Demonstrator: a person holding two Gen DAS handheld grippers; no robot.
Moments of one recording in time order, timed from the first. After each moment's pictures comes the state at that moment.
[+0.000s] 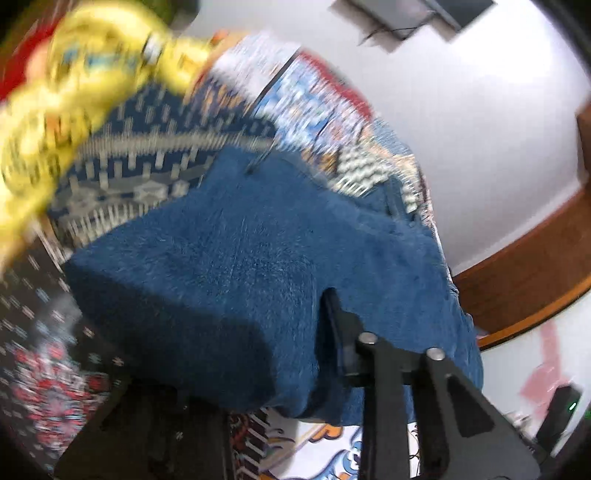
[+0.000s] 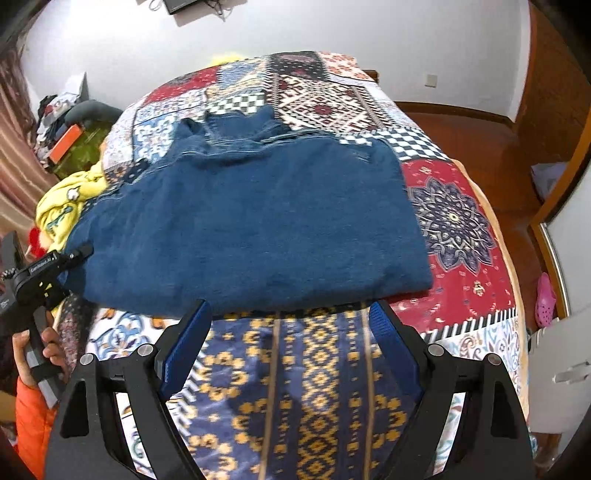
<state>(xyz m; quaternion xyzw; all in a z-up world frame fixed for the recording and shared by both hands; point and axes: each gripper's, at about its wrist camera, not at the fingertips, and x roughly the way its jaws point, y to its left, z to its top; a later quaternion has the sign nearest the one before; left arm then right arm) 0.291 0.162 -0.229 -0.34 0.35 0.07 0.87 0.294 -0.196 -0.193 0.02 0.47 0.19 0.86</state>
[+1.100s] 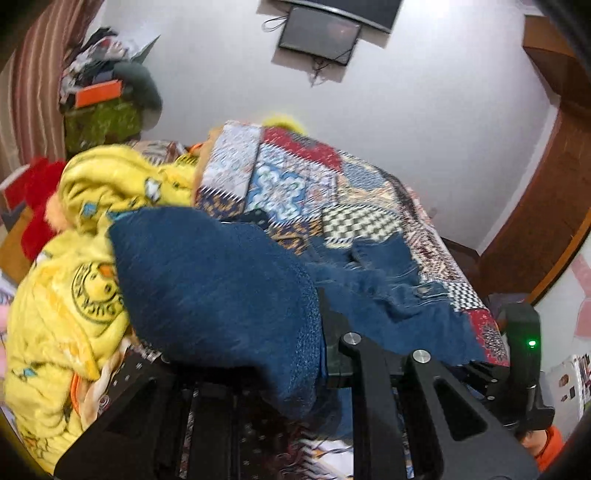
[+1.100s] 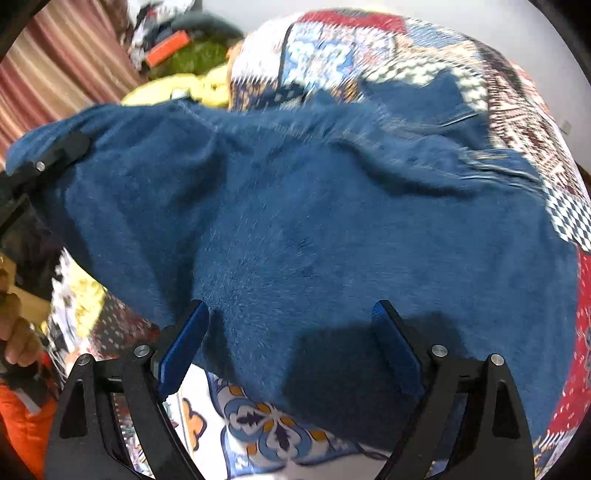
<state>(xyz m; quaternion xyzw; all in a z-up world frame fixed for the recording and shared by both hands) 0.258 0.161 -0.132 -0.17 0.31 0.08 0.93 0.306 -0.019 -0.214 -0.07 0.50 0.38 0.77</state>
